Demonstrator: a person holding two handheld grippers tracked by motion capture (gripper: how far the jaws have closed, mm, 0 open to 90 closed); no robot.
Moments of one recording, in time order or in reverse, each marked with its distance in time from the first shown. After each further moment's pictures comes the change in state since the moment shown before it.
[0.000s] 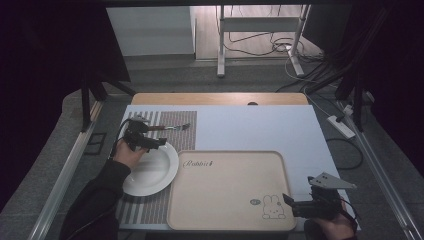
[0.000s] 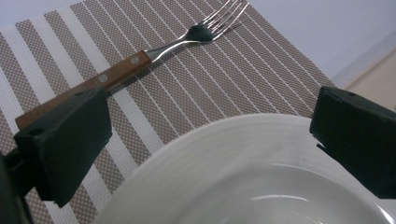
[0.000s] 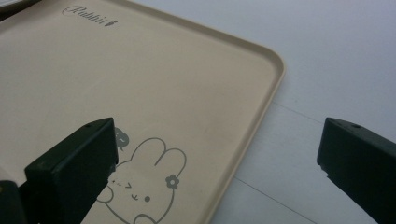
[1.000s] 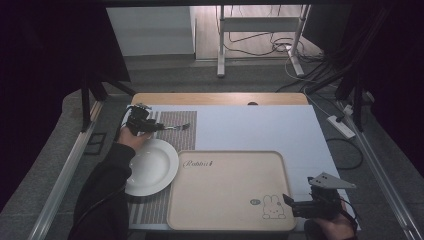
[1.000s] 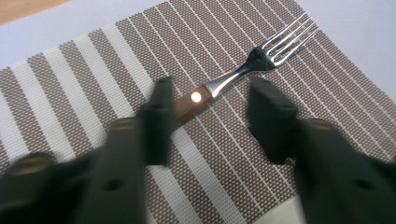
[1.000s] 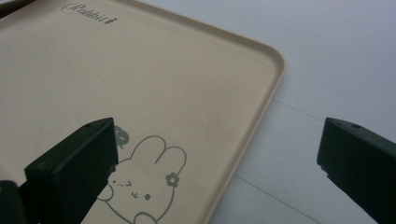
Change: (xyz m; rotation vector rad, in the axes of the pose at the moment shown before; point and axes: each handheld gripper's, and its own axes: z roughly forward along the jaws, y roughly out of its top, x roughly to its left) left arm 0.041 0.032 0.025 0.060 0.029 -0.037; right arm 0.000 0.000 0.000 0.009 0.001 0.002
